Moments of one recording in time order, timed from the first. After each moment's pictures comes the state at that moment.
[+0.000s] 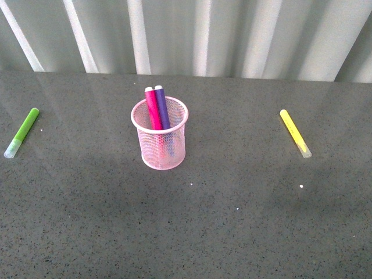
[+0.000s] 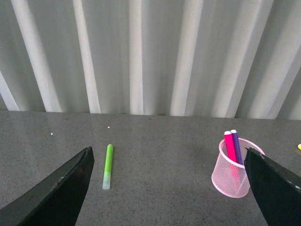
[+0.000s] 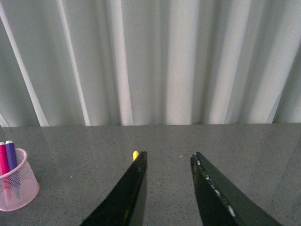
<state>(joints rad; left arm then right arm) 0.00 0.00 0.02 0.00 0.00 0.00 0.00 0.00 0.02 0.00 0.00 0.00</state>
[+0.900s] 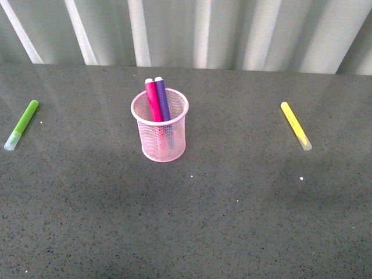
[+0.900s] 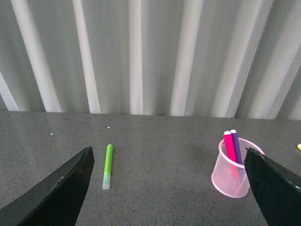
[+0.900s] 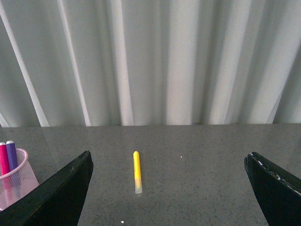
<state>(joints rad) 0.00 0.00 0.02 0.00 0.00 0.00 0.00 0.00 0.02 0.00 0.00 0.00</state>
